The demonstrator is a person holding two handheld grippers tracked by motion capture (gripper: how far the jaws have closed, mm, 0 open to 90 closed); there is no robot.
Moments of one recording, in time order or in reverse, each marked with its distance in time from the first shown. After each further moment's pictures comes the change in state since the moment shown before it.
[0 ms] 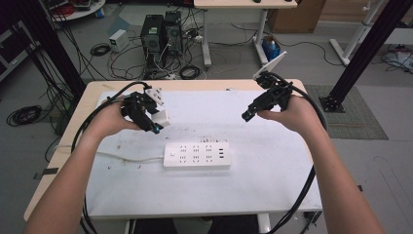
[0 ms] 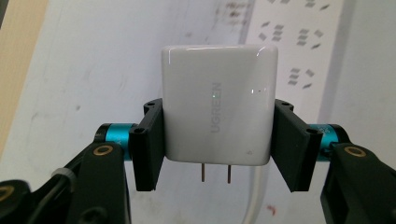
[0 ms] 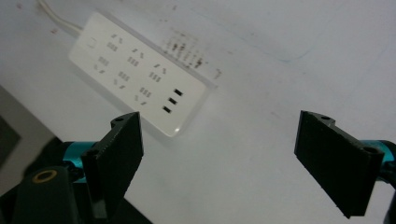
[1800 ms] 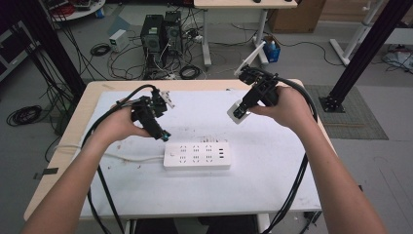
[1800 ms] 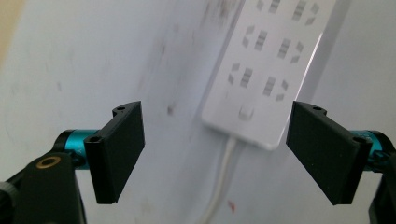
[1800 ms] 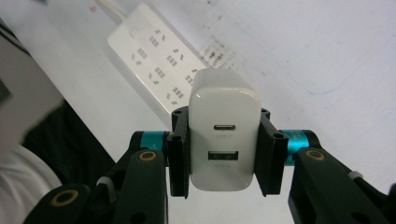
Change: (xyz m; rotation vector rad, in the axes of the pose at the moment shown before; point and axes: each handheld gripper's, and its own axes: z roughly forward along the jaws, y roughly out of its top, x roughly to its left) left arm -0.026 0.023 -0.002 0.093 0.025 -0.129; right arm 0.046 0.022 -0.012 0.039 -0.009 -0.245
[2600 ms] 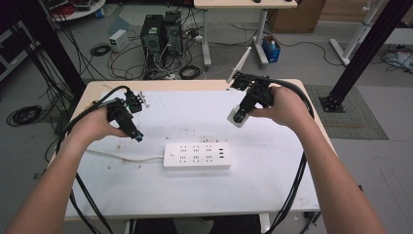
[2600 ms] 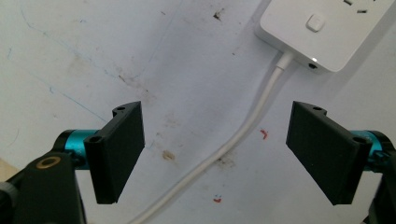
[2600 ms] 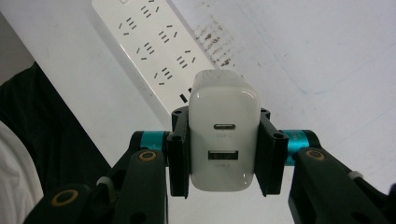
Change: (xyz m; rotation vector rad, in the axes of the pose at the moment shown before) left arm 0.030 -0.057 -0.005 0.183 0.061 -0.172; right arm 0.004 0.007 0.015 0.101 -0.042 -0.156
